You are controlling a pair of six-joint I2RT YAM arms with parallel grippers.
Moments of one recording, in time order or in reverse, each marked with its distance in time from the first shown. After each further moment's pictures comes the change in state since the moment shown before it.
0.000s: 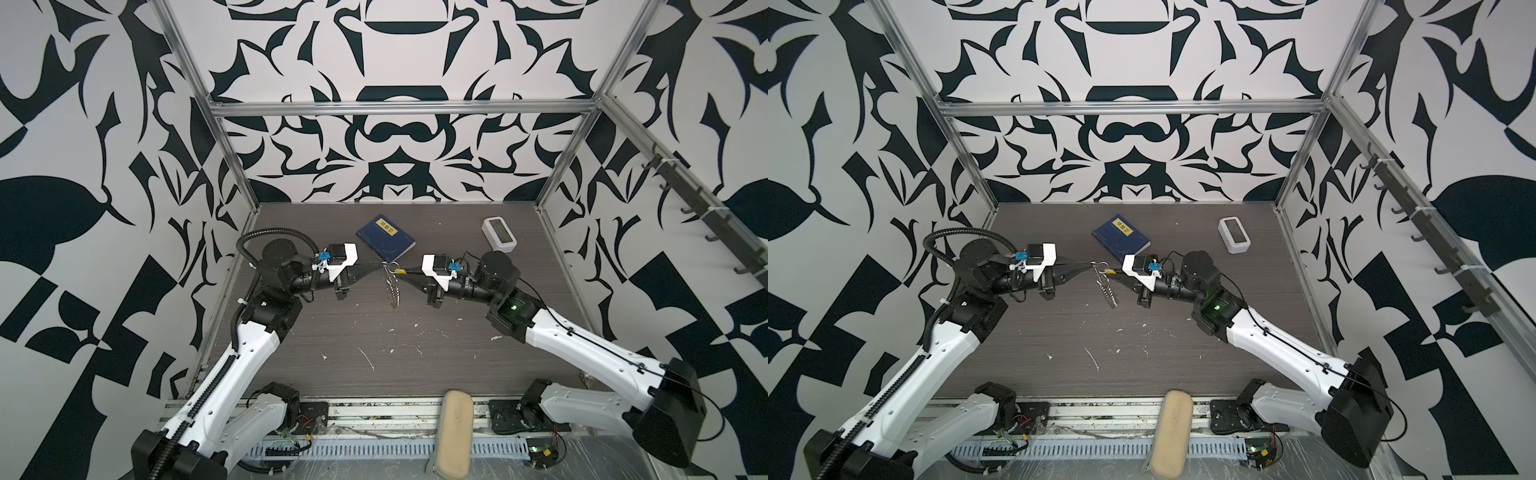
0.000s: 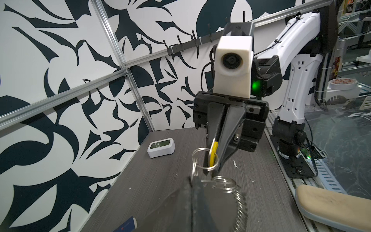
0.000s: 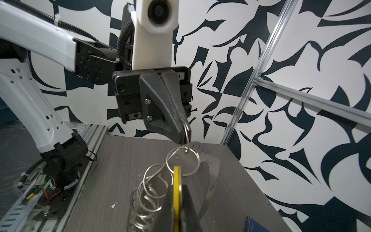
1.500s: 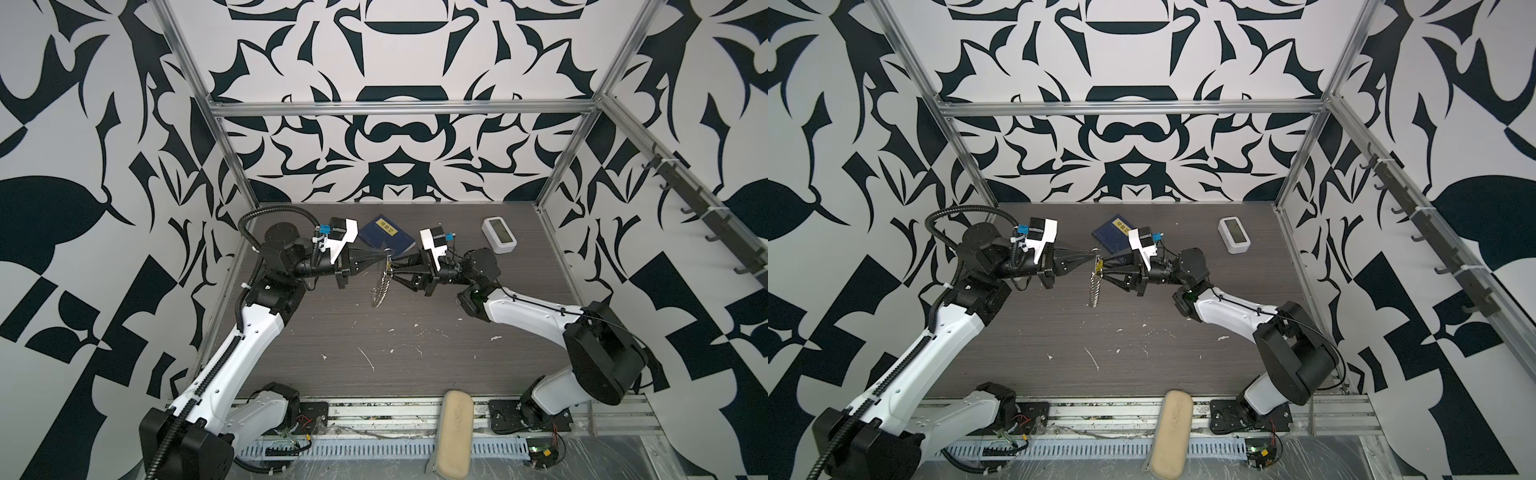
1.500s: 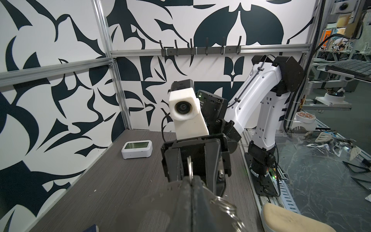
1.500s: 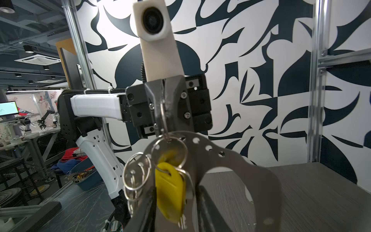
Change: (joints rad) left arm 0.009 0.109 0.117 0.022 0.106 -0.255; right arm -0.093 0.379 -0.009 0.801 -0.356 0.787
